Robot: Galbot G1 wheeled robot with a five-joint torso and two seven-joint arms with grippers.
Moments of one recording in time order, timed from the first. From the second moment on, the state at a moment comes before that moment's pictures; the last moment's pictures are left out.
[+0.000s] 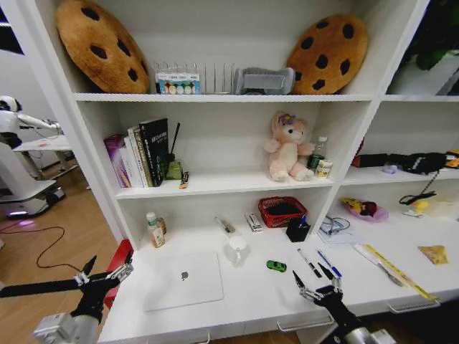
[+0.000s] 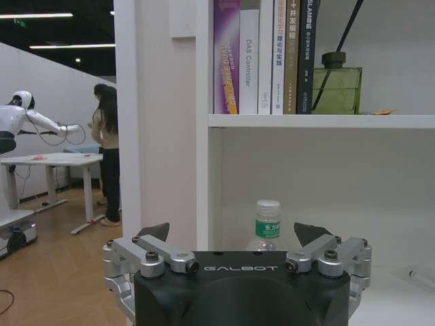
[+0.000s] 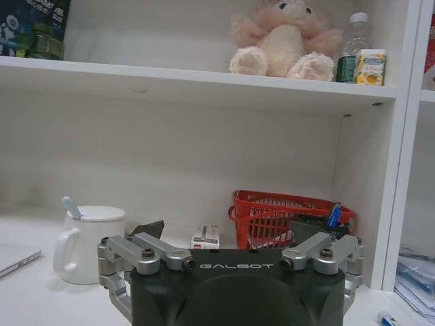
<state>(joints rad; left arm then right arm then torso) 1.90 -1.40 -0.89 -2.45 -0.39 0.19 -0.11 -1.95 1.10 0.76 2.05 0.41 0.37 -0.15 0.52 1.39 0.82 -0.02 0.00</state>
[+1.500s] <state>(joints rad) 1.90 -1.40 -0.89 -2.45 -0.39 0.18 -0.11 -1.75 0.92 0.70 1.97 0.50 0.06 -0.41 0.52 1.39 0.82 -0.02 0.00</state>
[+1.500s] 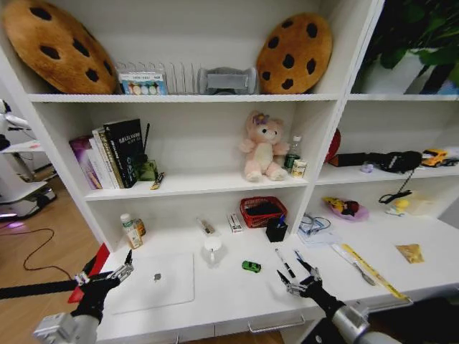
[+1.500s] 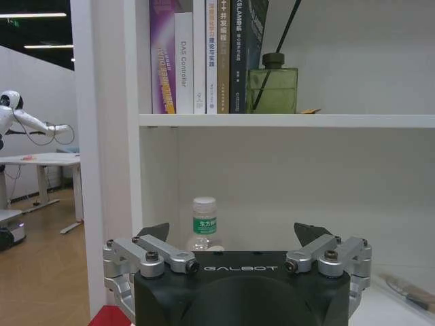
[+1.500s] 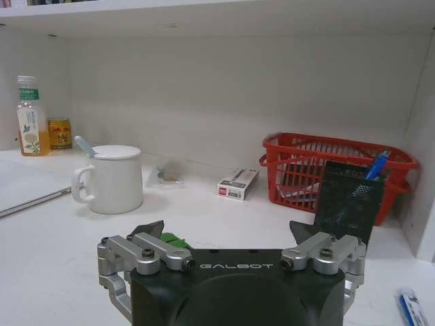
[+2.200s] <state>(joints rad) 1.90 -1.40 -0.89 -2.45 -0.39 0.18 -0.11 -1.61 0.87 0.63 1.86 0.47 0.14 -0.51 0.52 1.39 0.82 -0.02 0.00</state>
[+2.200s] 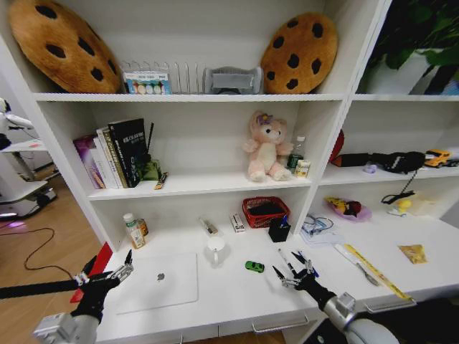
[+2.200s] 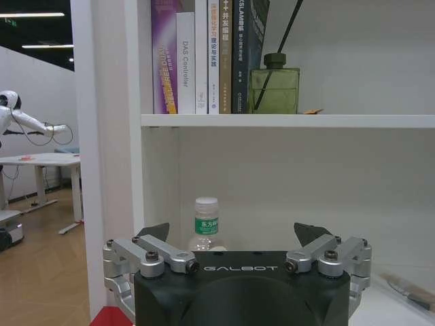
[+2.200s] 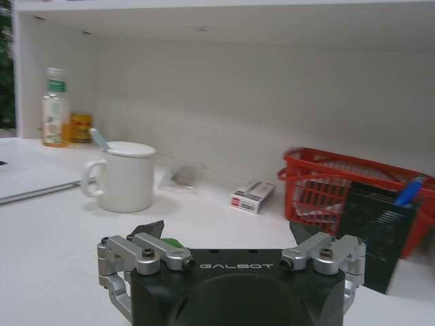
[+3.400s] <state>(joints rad) 1.90 -1.40 -0.89 -2.45 -0.39 0.18 -0.11 -1.07 0.82 0.19 1.45 0.43 0.14 -0.85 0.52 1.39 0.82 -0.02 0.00</state>
